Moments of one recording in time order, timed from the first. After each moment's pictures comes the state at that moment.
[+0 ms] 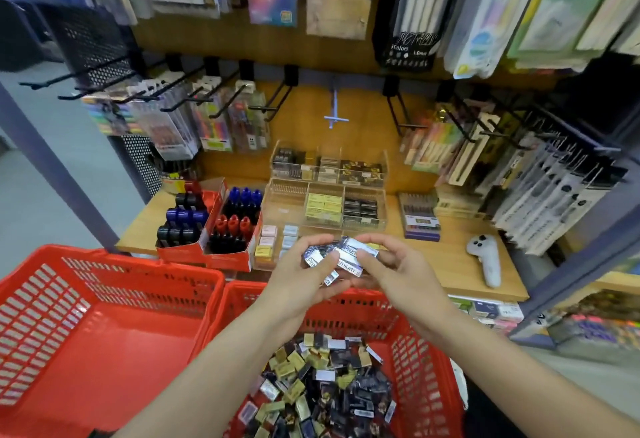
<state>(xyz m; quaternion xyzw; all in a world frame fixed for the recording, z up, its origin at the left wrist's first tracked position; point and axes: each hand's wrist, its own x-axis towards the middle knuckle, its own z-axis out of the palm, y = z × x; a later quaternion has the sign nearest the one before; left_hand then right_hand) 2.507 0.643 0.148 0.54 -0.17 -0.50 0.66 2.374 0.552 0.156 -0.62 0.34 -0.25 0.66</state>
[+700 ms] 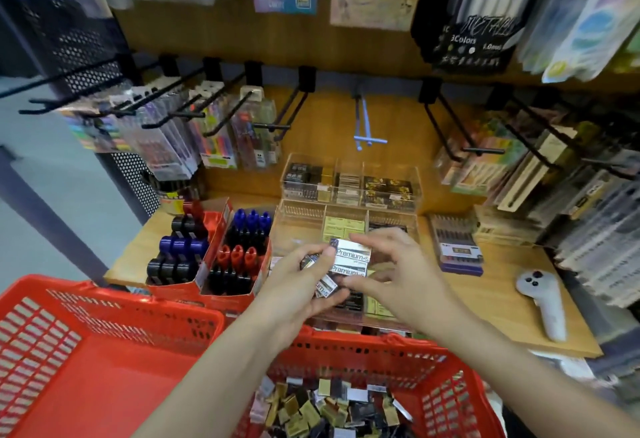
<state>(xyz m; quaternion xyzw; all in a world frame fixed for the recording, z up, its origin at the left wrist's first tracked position) 2.585 0.584 0.125 0.55 -0.13 -0.51 0.65 2.449 0.475 0.130 -0.85 0.28 -0.21 0.38</state>
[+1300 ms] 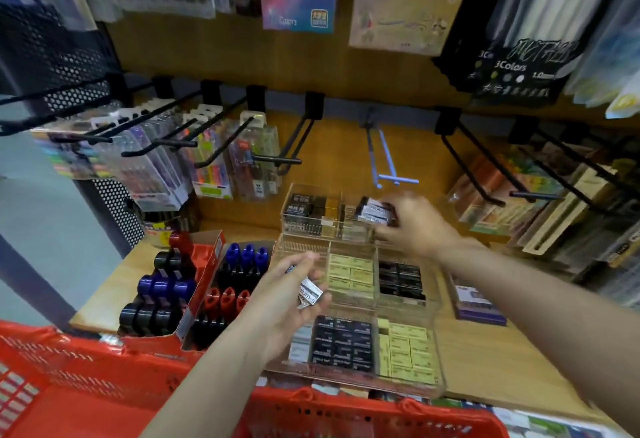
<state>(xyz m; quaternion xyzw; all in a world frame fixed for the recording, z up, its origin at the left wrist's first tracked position) 2.649 0.538 0.103 0.52 -0.05 -0.50 0.69 2.537 0.337 0.149 -0.93 0.33 -0.10 0.12</state>
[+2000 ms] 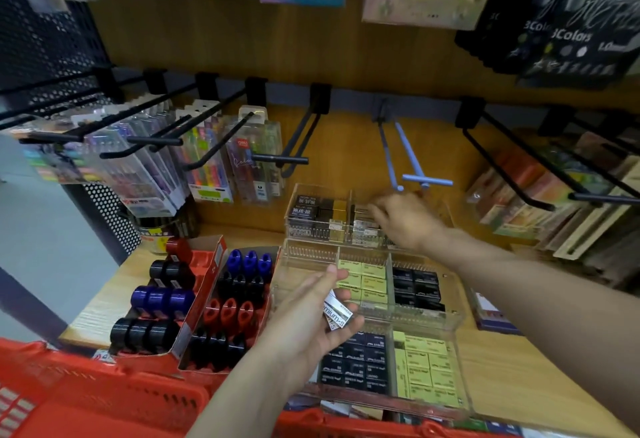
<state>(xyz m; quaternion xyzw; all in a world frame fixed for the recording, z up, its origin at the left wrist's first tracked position) 2.639 0.526 0.089 0.50 -0.05 -0.55 0.67 2.584 0.304 0.114 -0.93 0.34 -0.06 0.07</state>
